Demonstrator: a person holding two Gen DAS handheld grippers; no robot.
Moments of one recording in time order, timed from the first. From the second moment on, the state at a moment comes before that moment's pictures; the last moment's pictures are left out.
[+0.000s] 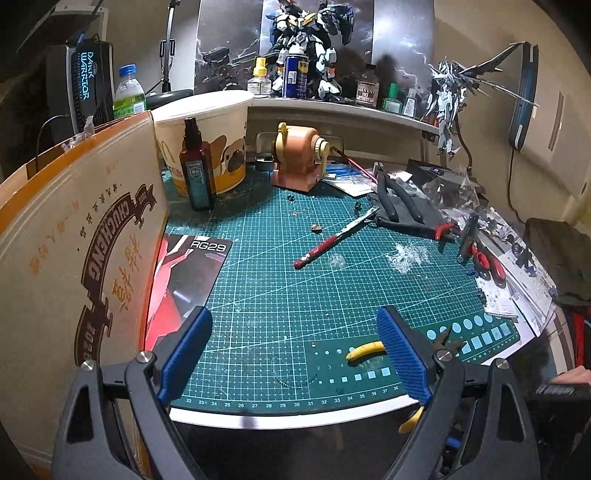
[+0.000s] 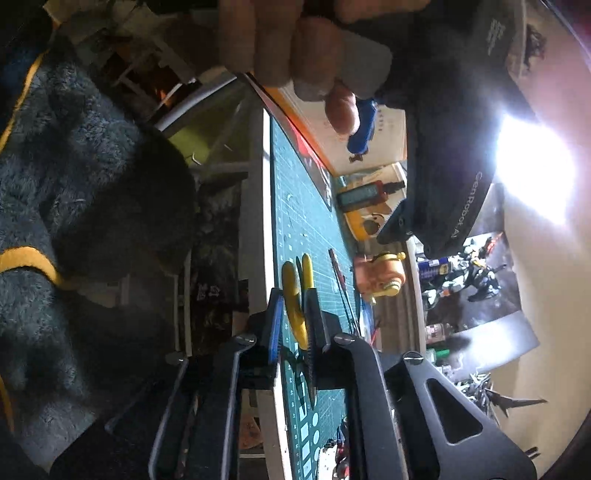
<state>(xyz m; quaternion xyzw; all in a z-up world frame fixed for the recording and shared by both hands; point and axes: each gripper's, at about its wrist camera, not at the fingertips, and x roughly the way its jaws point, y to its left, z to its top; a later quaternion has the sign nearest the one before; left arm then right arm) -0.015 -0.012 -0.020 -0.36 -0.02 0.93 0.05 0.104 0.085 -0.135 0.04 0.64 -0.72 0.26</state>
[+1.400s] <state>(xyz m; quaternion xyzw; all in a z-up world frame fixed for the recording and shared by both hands) 0.071 0.066 -0.105 -0.19 0.04 0.95 0.24 0.092 0.266 -0.034 0.17 0.02 -0.96 0.23</state>
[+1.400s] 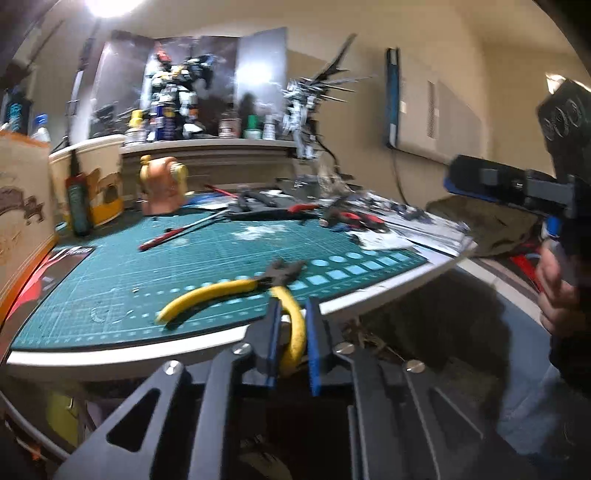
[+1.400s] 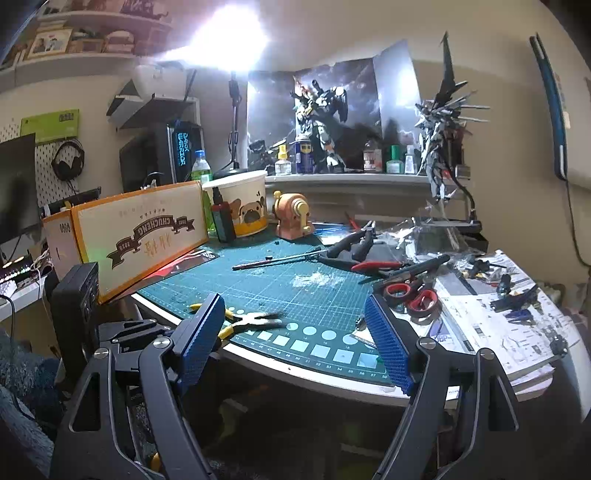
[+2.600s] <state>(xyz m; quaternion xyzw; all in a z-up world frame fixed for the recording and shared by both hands) -0.011 0.028 0.074 -0.18 -0.03 0.97 0.17 0.088 0.261 -0.029 0.17 0.01 -0.95 0.25</state>
